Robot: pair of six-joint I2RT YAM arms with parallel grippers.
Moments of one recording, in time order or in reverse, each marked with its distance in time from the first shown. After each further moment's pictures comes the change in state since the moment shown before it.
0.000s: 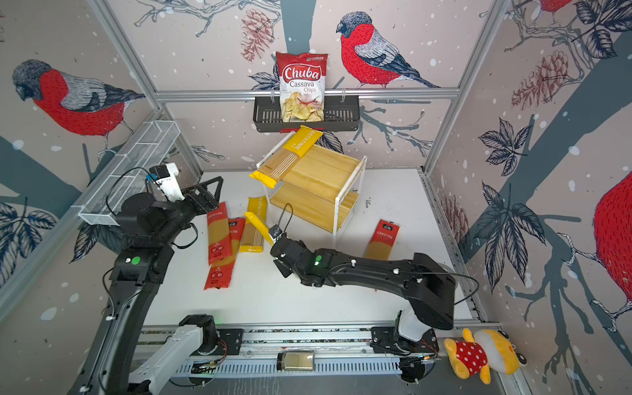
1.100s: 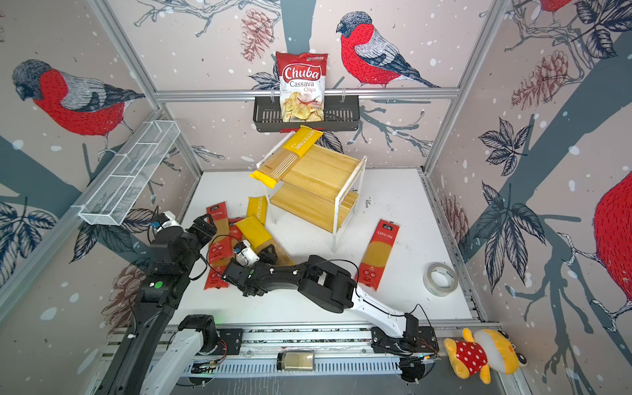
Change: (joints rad) left arm -0.002 -0.213 -0.414 -0.075 -0.505 -0.234; right arm 0.118 0.944 0.767 -0.252 0.706 -0.057
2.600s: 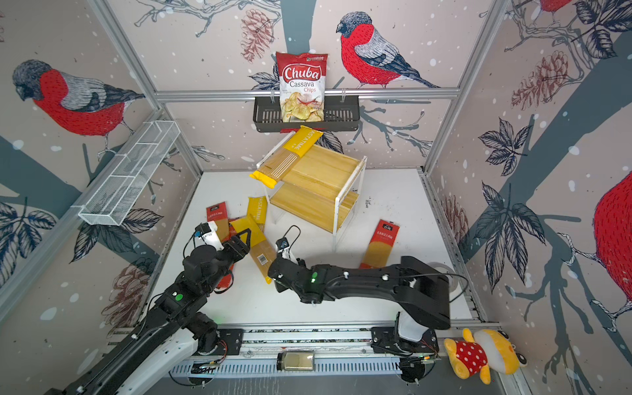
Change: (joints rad) left arm -0.489 -0.100 -0.262 0.160 -0.089 -0.106; right arm -0.019 -0.790 -0.795 0.313 -0.674 0.419
